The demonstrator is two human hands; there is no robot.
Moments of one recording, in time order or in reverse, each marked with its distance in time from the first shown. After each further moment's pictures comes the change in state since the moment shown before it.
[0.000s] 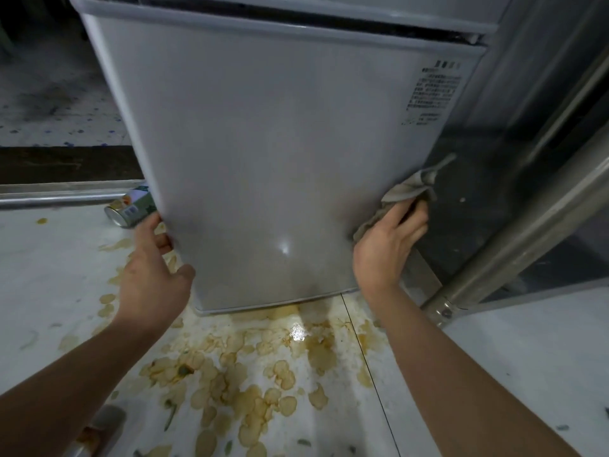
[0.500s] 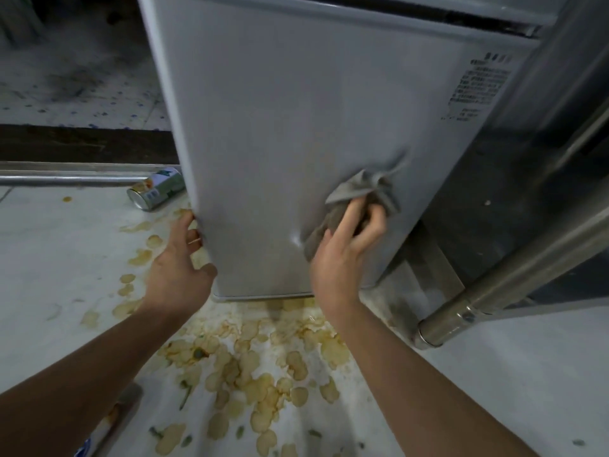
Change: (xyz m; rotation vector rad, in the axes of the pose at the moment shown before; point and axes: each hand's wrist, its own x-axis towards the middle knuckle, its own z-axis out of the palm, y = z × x) left_hand -0.001 -0.018 0.001 -0.001 -0.085 -0.057; right_hand -0.061 -0.055 0.015 0.219 -0.034 -0.269
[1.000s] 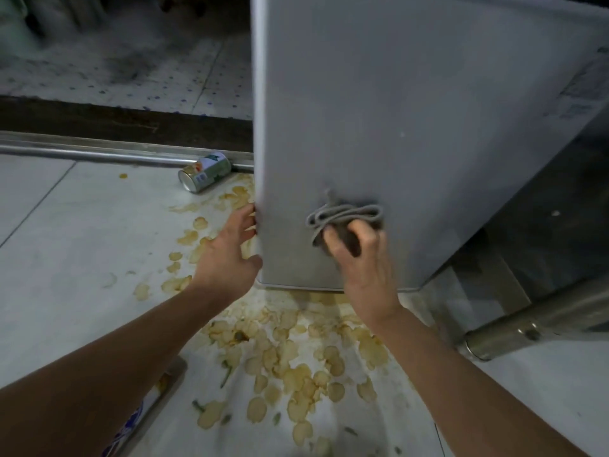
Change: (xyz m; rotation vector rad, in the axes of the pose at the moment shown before) left_hand 0.009 -0.024 -0.007 -0.111 -0.136 0.059; right_hand -0.024 0.007 0.017 -0.046 -0.195 -0.563
